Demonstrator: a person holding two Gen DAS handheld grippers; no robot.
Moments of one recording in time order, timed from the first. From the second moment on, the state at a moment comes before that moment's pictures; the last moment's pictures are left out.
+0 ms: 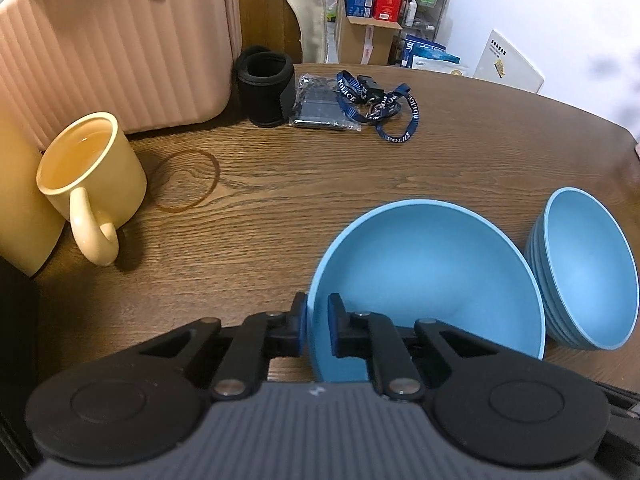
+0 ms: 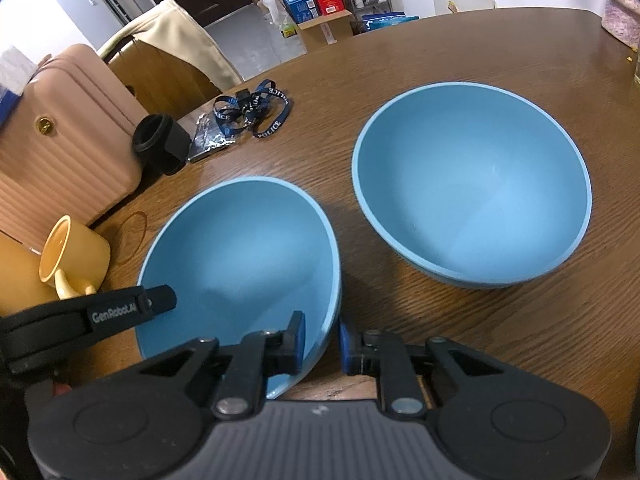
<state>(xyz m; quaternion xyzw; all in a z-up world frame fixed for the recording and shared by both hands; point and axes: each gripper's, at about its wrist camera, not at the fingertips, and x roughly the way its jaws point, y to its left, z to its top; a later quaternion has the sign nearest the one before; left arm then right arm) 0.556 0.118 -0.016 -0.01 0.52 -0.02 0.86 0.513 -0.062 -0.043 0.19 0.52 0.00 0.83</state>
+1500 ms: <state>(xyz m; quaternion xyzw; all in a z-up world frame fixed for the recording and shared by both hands) 0.406 0.085 0.082 0.03 0.45 -0.01 0.89 0.379 -0.091 0.035 0.20 0.47 0.03 0.86</state>
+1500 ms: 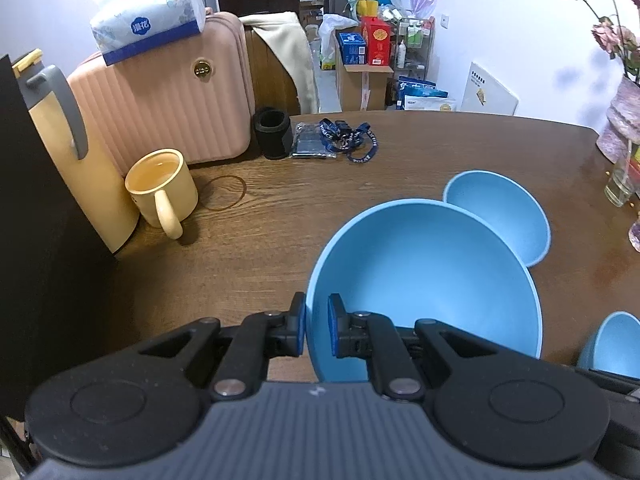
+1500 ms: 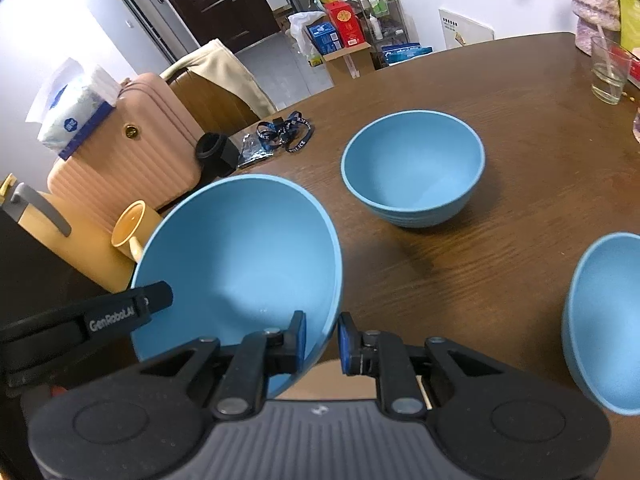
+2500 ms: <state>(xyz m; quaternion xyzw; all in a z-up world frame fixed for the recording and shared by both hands) 0.301 -0.012 0.106 0.08 0.40 -0.05 0.91 0.278 -0.177 0.046 0.24 0.44 0.00 0.87</state>
